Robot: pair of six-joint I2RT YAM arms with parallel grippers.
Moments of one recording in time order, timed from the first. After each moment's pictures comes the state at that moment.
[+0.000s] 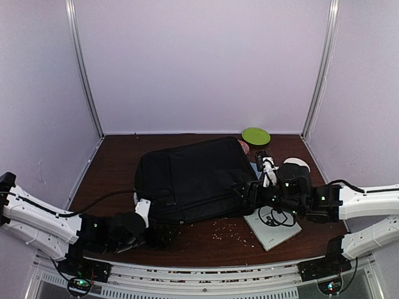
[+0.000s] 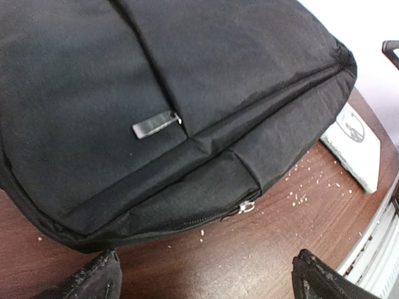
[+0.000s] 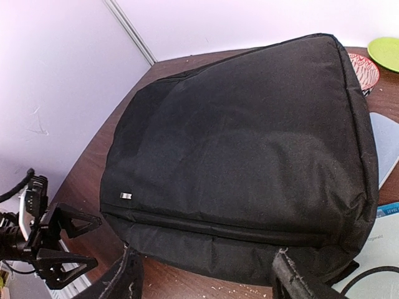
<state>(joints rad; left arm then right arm) -1.35 1.18 0.39 0.14 -0.52 -0.79 1.06 1.09 0.63 0.06 0.30 0.62</state>
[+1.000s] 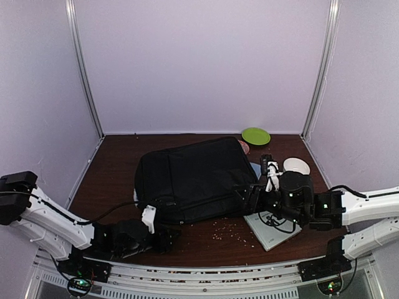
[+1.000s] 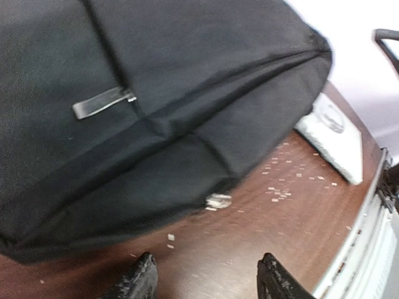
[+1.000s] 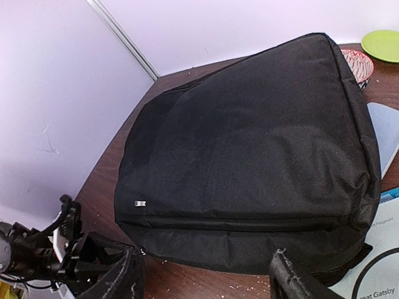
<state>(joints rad) -1.37 1.35 0.30 0.53 -0.48 -0.76 1.16 1.06 0.59 0.11 0.43 0.72</state>
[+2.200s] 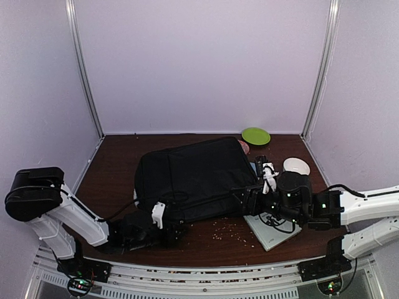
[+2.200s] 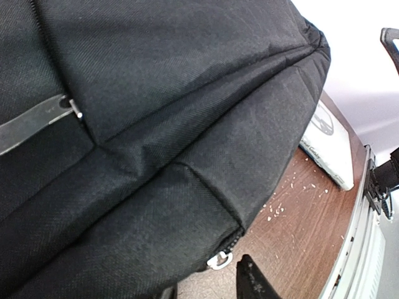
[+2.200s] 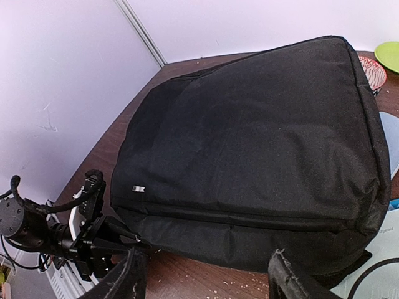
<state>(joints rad) -1.21 1.62 0.32 0.85 -0.23 -0.68 1.16 1.08 0.60 0.10 0.38 0.63</state>
